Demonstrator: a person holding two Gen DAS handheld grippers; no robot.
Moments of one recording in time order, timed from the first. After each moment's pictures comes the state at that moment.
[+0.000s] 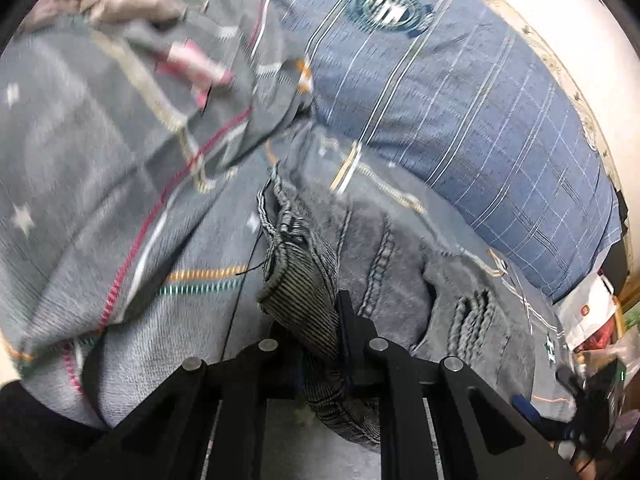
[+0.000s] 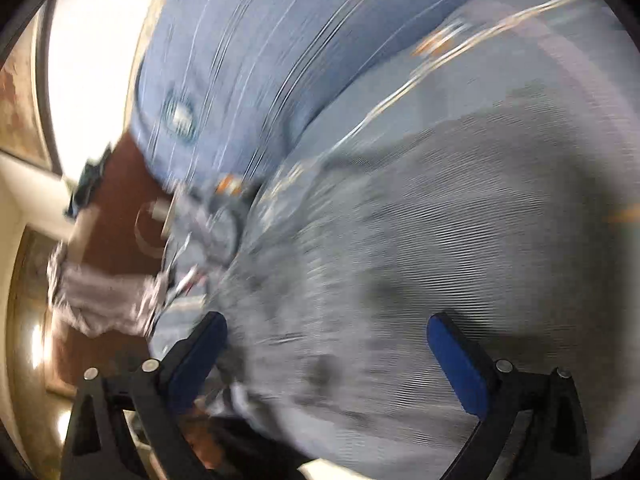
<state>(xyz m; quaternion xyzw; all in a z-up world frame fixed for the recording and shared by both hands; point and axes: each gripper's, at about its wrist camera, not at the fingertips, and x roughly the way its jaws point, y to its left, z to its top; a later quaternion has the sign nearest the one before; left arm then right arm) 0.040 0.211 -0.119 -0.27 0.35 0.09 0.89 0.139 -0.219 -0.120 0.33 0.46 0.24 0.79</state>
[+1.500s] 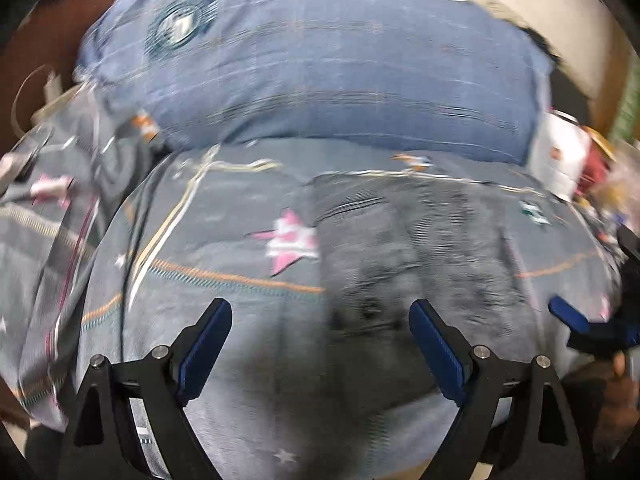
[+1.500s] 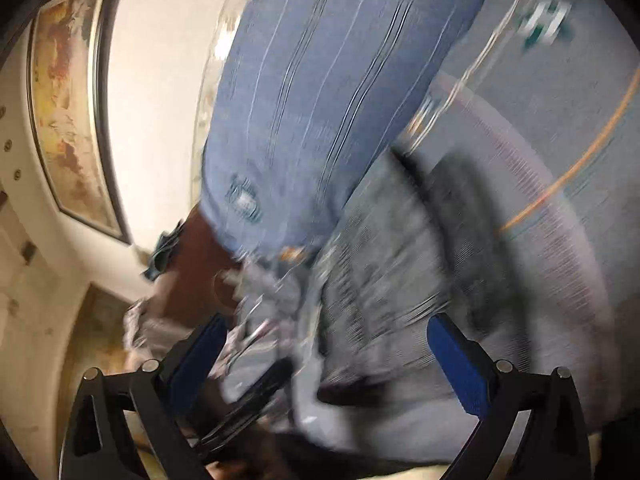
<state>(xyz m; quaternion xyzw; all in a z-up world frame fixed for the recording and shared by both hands) 0.040 0.068 -0.111 -0.04 0.38 -0.01 0.93 0.097 -0.278 -0.111 0.46 0.40 0.31 0.73</state>
